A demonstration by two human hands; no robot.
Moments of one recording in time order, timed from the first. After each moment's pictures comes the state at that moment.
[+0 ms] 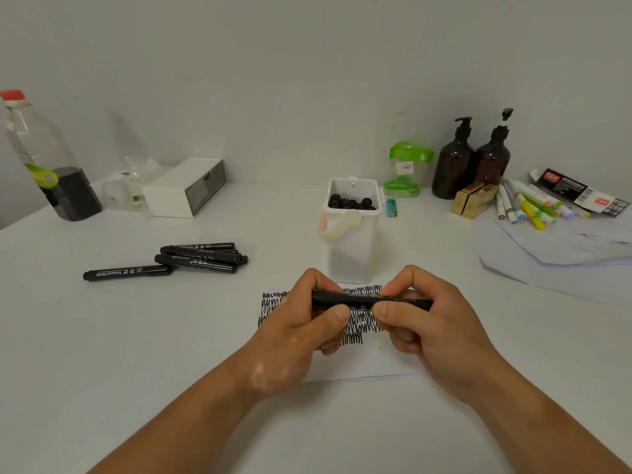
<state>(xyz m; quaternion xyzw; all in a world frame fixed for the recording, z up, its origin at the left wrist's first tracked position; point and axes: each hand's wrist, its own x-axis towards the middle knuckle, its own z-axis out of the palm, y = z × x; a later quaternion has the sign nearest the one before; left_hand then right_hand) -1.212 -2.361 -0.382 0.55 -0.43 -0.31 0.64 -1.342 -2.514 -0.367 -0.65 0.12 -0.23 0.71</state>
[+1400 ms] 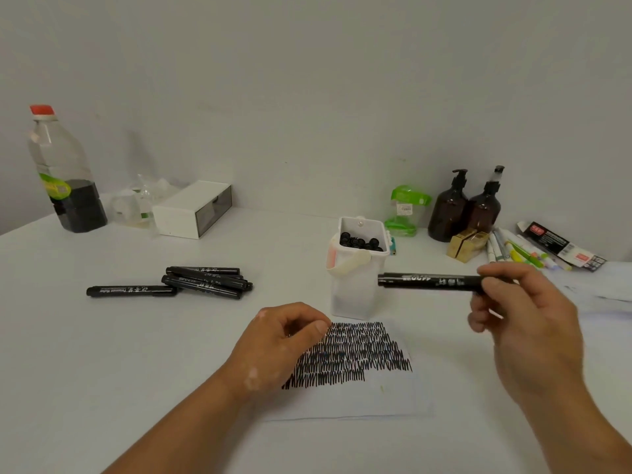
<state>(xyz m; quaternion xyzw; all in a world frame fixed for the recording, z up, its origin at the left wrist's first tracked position) -1.173 -2.350 -0.384 0.71 -0.39 -0.16 0.56 -1.365 -2.555 -0.326 -0.64 0.18 -0.49 0.56</state>
